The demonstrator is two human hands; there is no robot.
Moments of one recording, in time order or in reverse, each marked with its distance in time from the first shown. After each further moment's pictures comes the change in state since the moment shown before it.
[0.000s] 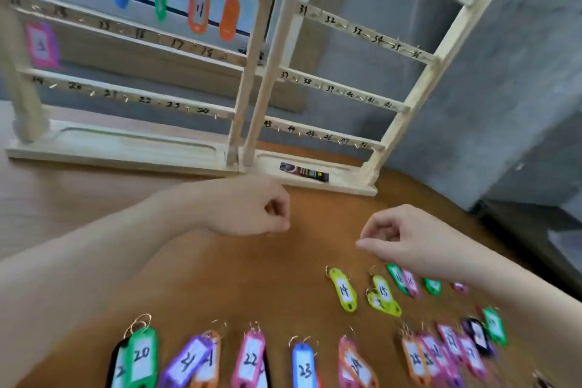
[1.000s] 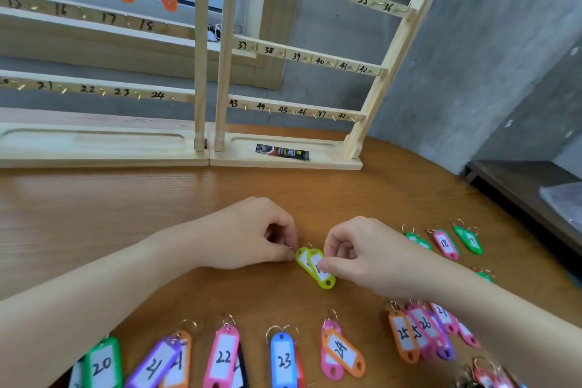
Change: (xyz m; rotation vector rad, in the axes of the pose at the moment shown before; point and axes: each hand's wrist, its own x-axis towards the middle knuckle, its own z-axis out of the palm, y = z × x) left_hand 0.018 0.010 0.061 -0.176 -0.036 0.161; right_hand -0.009 0.006 0.049 0.068 -0.131 -0.018
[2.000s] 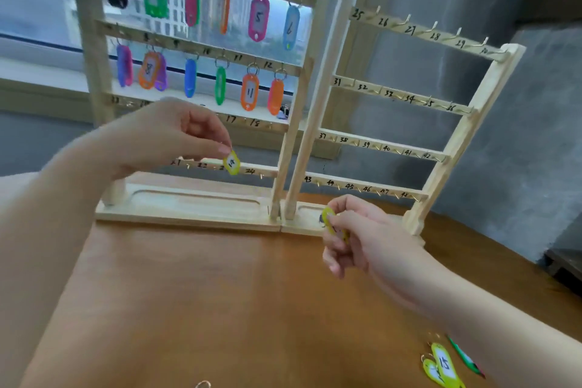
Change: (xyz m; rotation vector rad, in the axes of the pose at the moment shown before) left_hand -0.113 -0.009 -0.208 -0.139 0.605 -0.191; right_hand 0.050 -0.111 -0.034 0.914 0.057 -0.224
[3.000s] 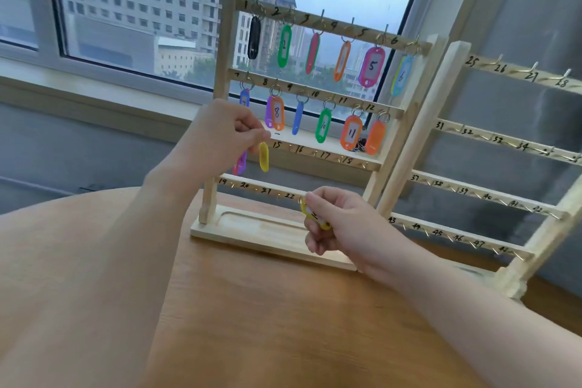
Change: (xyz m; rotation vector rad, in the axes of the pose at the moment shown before) left_hand -0.004 -0.030 -0.061 0.245 0.546 0.021; right_hand 0.098 -0.047 0.111 -0.003 -0.196 -0.104
